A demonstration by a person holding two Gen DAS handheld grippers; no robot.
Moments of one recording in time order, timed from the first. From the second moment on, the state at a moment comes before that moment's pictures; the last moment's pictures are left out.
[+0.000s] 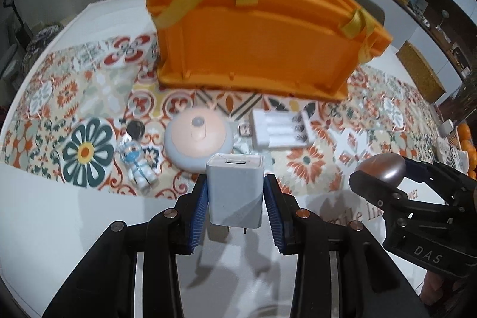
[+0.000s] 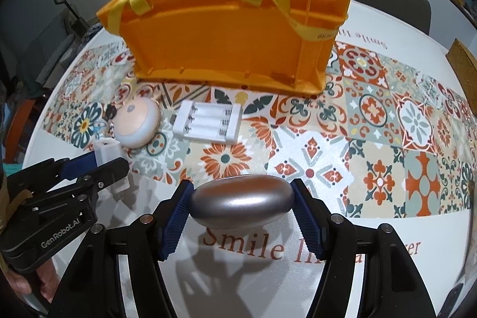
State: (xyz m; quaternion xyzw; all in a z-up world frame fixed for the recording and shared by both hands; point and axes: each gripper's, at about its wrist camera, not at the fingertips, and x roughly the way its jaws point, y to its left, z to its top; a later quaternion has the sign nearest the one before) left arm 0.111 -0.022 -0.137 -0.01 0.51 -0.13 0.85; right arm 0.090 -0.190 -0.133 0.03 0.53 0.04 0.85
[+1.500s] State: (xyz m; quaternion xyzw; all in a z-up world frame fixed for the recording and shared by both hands) left arm 0.174 -0.035 -0.009 0.02 0.36 -0.15 0.92; right arm 0.145 -0.194 -0.030 0.06 0.40 0.03 0.92
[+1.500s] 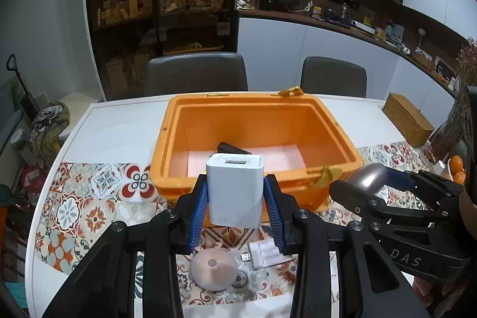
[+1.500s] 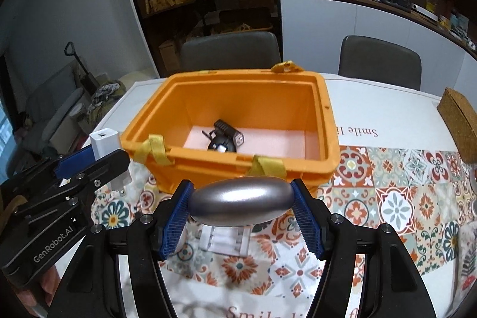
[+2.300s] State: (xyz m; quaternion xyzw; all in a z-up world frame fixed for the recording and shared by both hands) left arm 0.243 -0.043 0.014 0.05 0.37 -0.16 0.91; right arm 0.221 -0.191 0.005 0.03 0.42 0.00 0.91
